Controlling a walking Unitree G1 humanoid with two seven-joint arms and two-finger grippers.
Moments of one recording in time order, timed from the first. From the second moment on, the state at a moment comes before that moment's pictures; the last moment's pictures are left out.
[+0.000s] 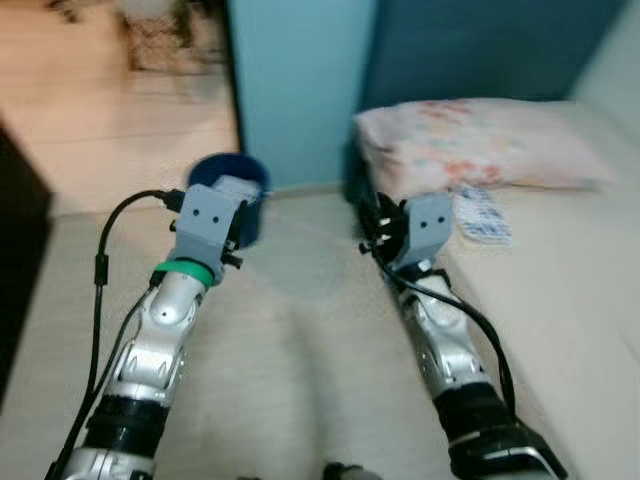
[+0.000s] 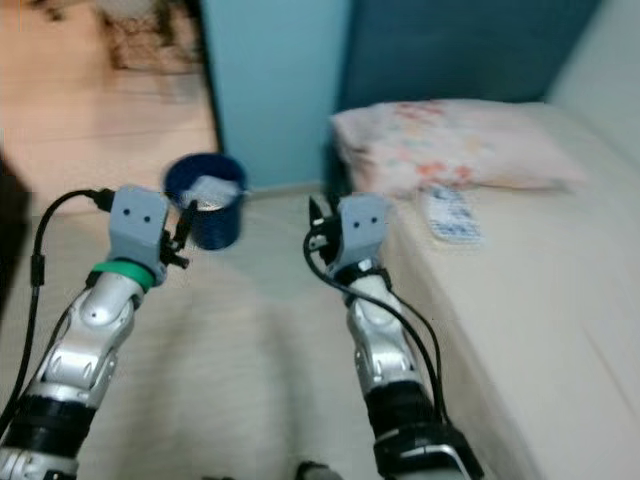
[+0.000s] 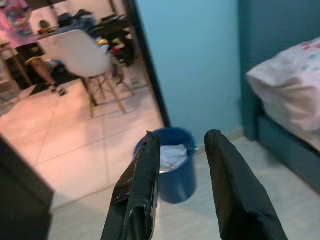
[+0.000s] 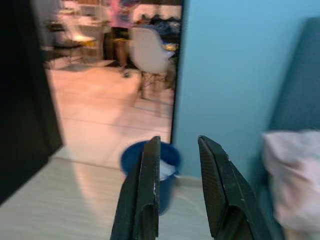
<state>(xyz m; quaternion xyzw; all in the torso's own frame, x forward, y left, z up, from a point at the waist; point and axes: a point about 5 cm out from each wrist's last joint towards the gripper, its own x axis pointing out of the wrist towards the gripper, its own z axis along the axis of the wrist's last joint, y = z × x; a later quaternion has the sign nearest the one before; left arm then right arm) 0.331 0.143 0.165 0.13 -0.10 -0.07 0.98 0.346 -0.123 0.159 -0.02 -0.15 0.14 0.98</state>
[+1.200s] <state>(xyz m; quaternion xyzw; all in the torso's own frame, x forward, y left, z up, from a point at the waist) 0.330 0.156 0.159 0.16 -0.09 -0.04 0.98 0.343 -0.106 0.158 -0.01 -0.16 0.17 0.97</state>
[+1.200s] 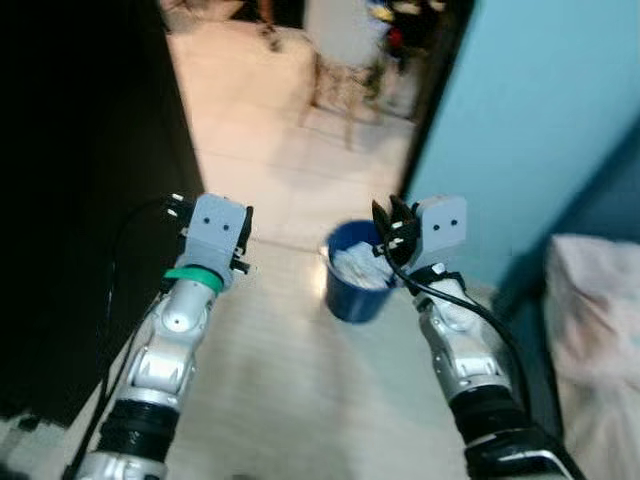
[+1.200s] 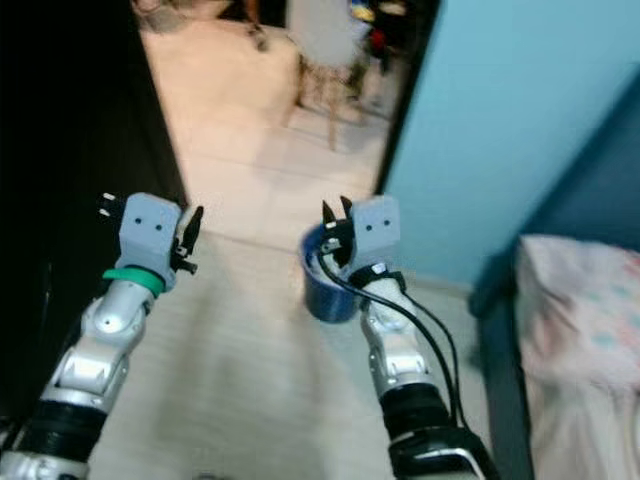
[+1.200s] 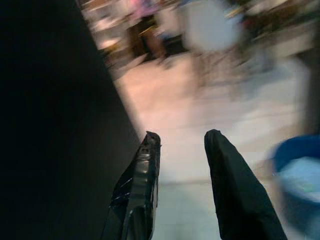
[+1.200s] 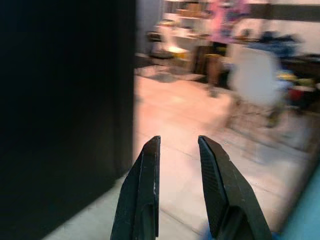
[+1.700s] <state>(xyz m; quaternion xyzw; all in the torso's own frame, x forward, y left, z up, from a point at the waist) 0.328 0.165 0.149 0.19 -0.08 -0.02 0.98 0.343 -0.104 0.151 -0.01 -0.14 0.17 0.97</state>
